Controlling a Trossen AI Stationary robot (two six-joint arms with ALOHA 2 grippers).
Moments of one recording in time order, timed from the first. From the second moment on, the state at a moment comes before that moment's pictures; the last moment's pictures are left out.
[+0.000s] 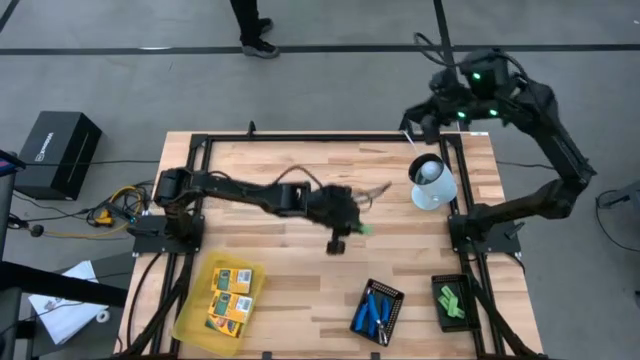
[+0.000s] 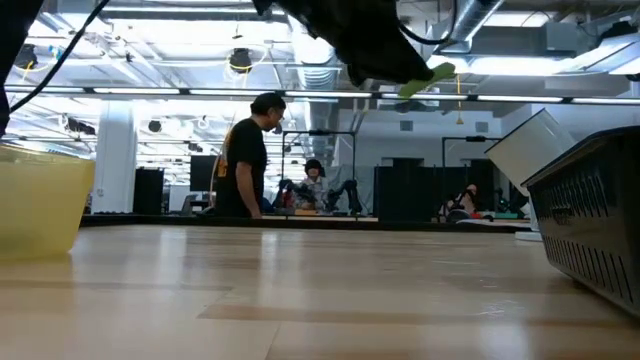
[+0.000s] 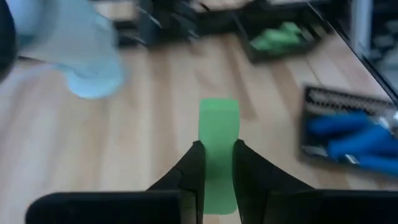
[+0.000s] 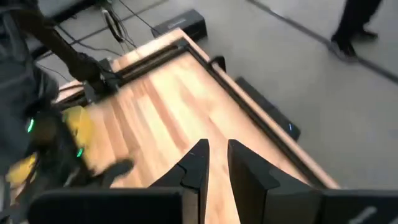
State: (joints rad) left arm -0.05 1.90 1.50 -0.23 0.04 0.10; right arm -0.62 1.28 1.86 -1.17 -0.19 0.06
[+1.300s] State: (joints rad) left arm 0.17 1.75 1.71 -0.32 -0.17 0.21; right arm -0.45 1.30 1.57 -0.89 -0.35 0.45
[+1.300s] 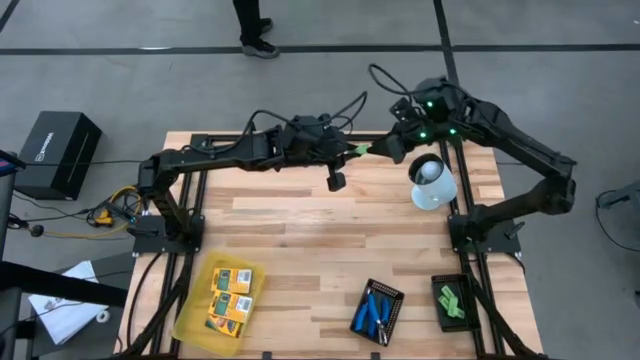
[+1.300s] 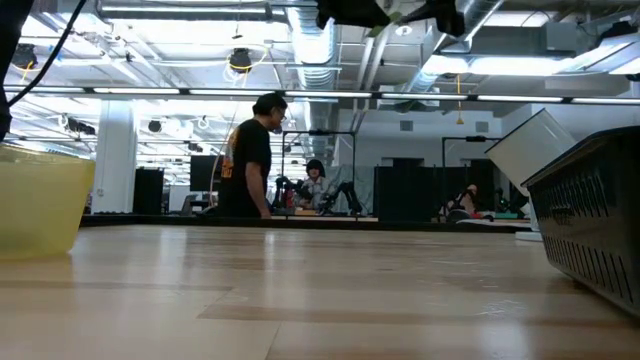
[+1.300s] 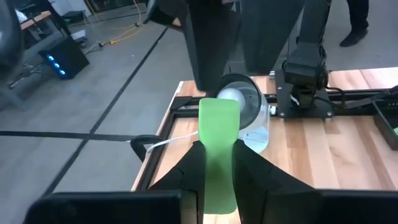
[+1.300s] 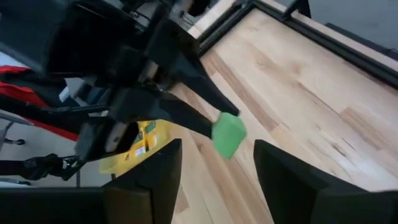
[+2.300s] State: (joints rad) left arm 0.17 1.75 1.74 -0.27 -0.16 0.26; right arm -0.45 1.34 1.57 -0.78 -0.34 0.47
